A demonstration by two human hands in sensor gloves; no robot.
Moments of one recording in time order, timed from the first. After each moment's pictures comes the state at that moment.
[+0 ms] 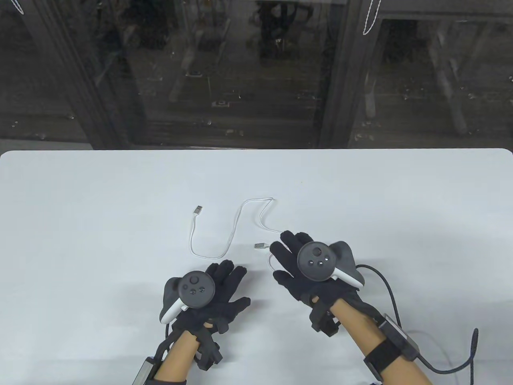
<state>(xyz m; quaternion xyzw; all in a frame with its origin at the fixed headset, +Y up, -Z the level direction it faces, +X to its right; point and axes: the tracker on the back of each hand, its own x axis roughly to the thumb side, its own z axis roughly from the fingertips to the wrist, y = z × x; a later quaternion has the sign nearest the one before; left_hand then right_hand) -0.158 -0.744 -0.299 -0.13 -0.21 0.34 0.91 0.102 -0.673 -0.316 0.26 0.05 0.93 0.25</state>
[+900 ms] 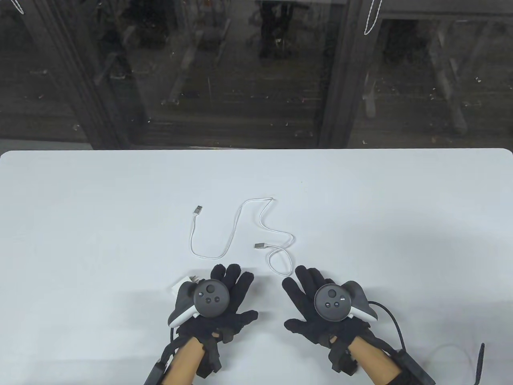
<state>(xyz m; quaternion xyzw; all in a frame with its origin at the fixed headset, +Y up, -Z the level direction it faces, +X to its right) -0.142 -0.747 -0.288 -0.14 -0.24 0.26 0.93 0.127 -0.760 -0.288 0.30 0.15 0.91 0.25</state>
